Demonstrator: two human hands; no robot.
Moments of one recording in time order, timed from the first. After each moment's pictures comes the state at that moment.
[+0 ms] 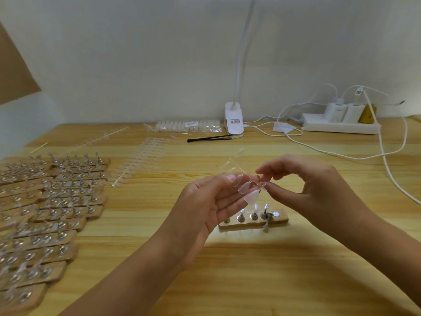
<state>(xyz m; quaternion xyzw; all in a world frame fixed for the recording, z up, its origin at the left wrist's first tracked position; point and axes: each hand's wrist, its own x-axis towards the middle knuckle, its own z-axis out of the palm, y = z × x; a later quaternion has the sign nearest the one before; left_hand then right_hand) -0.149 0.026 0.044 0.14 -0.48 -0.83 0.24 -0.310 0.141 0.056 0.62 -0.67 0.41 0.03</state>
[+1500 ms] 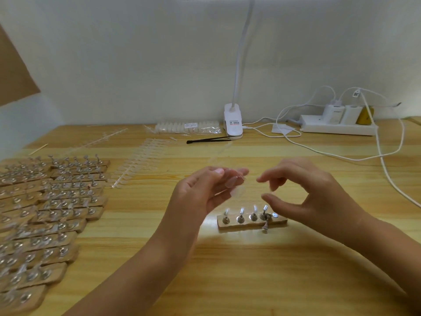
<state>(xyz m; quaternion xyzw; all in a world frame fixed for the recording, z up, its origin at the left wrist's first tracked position) -0.146 0.026 0.046 0.14 -0.59 -0.72 0.33 -0.329 0.144 0.042 0.69 -0.62 0.37 0.07</state>
